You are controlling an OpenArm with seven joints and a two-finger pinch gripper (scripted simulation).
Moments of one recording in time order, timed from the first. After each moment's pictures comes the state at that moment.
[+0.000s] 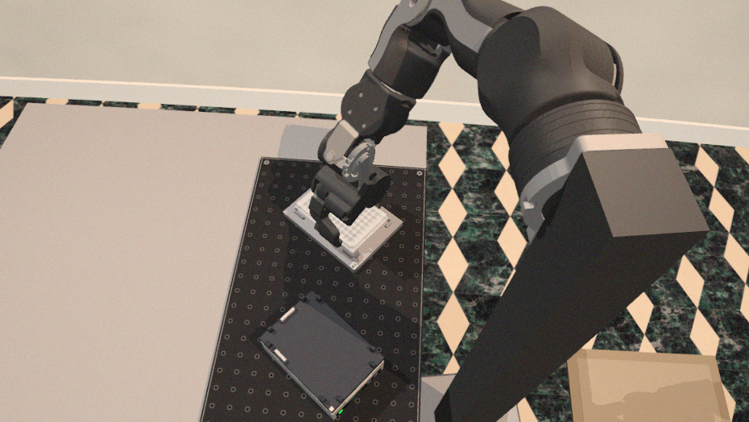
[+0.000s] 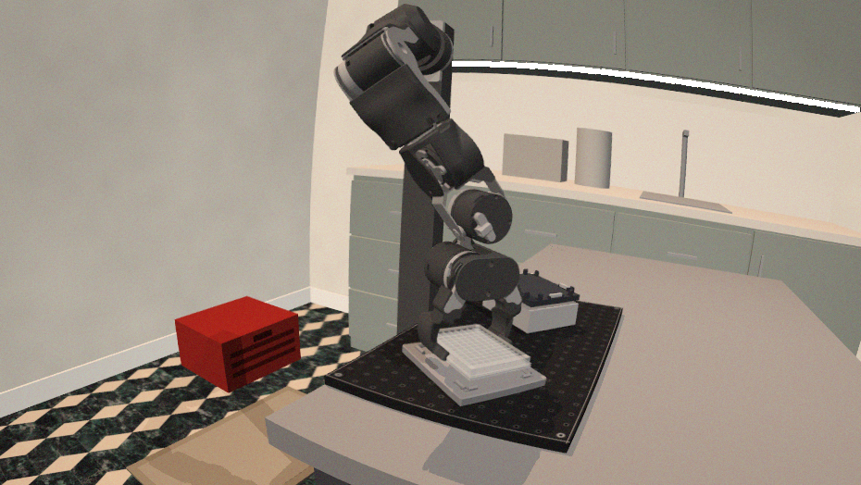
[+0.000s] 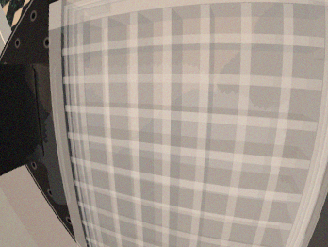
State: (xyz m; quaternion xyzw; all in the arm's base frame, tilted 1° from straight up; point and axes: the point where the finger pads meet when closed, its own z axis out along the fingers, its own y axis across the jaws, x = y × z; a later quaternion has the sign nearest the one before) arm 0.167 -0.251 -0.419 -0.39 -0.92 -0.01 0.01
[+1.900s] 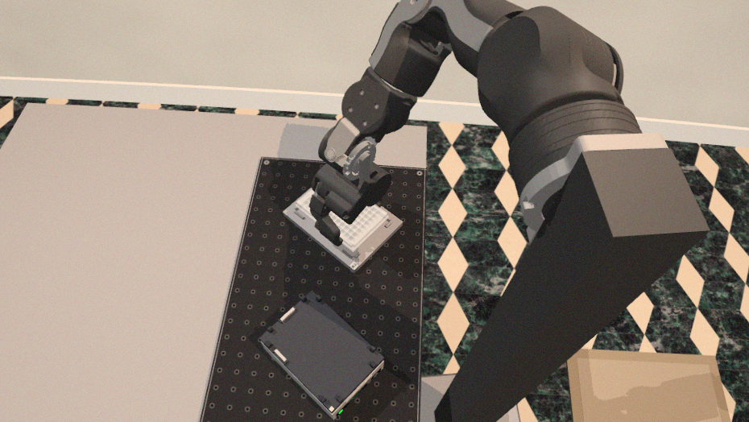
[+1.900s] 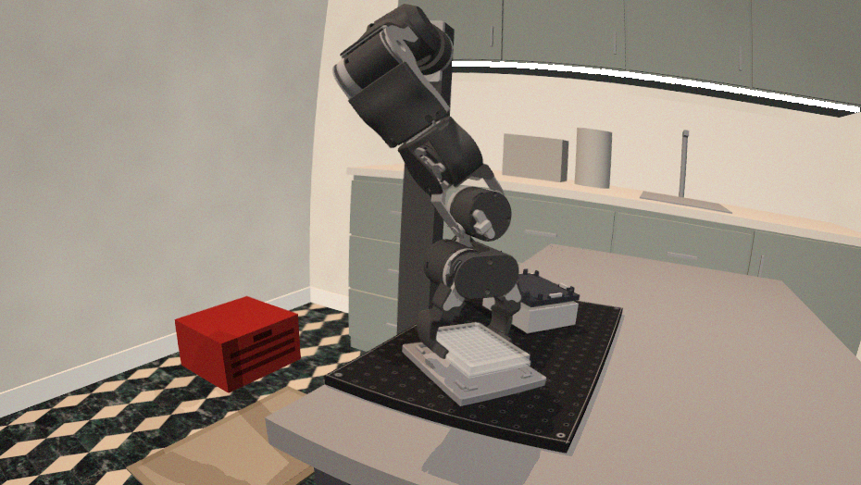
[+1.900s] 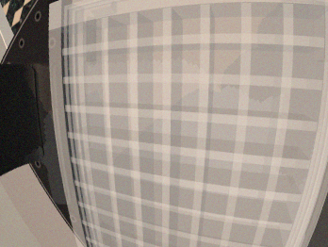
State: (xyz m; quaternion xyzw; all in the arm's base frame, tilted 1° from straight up) arm 0.167 -0.252 -0.416 -0.39 -0.92 -0.01 0.01
